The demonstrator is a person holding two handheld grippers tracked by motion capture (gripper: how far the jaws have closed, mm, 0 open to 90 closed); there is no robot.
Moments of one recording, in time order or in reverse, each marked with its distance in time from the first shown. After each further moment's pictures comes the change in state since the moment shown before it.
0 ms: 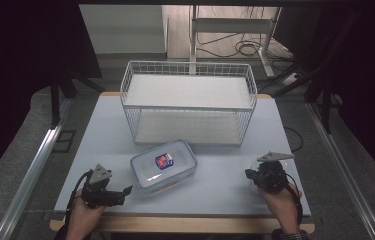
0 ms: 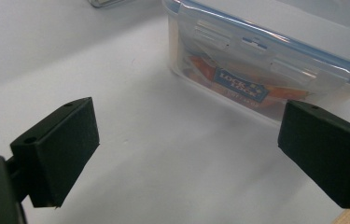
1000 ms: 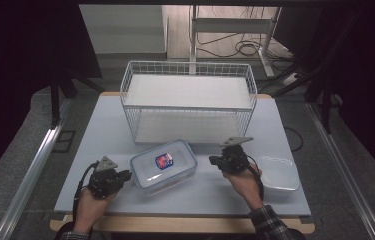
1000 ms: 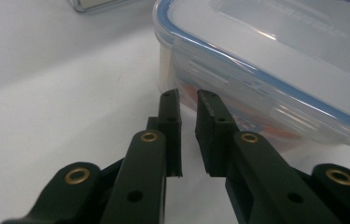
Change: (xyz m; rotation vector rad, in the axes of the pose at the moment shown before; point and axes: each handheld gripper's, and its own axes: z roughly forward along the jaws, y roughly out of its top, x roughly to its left) left arm 0.004 0.023 0.019 0.047 -0.050 -0.055; right arm 0.047 0.062 0.076 -0.047 0.189 -0.104
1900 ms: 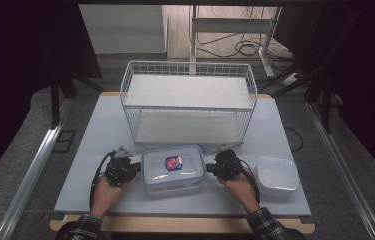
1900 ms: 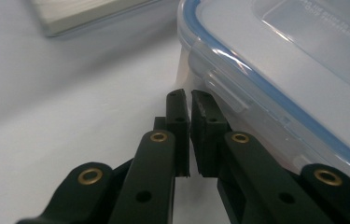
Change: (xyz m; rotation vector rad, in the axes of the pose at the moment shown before) left arm -0.006 0.032 0.041 0.040 -0.044 0.017; right arm 0.012 -0.013 0.013 0.096 0.023 -0.007
